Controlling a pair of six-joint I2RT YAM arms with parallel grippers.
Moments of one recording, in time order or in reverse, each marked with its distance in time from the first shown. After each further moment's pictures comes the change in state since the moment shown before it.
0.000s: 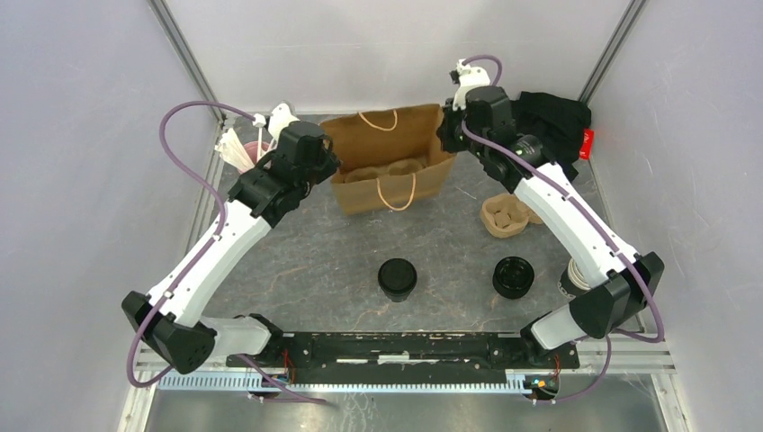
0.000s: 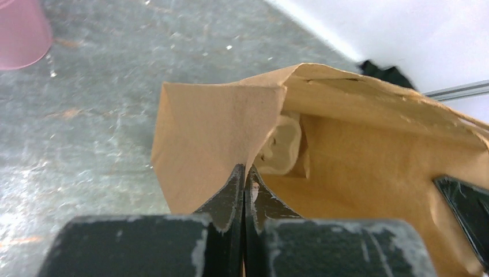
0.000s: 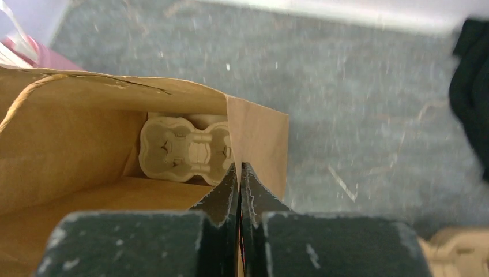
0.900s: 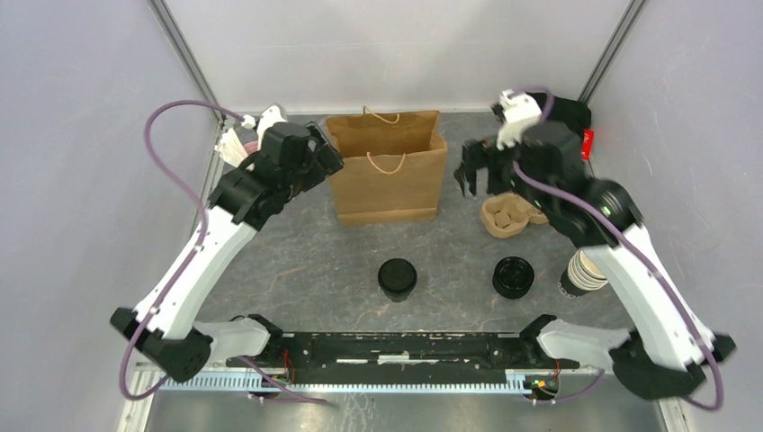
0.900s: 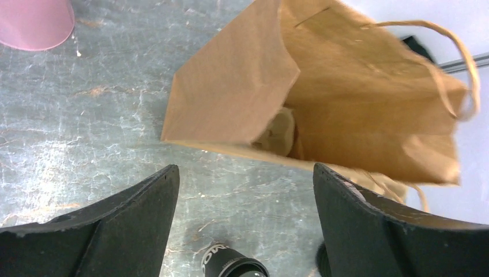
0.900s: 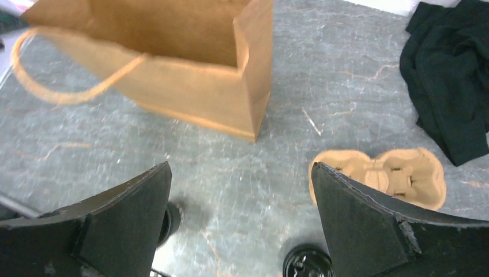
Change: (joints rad) left arm 0.028 -0.003 0.055 -0.207 0.072 0.029; right arm 0.109 -0.271 0.058 -0.430 0.111 -0.035
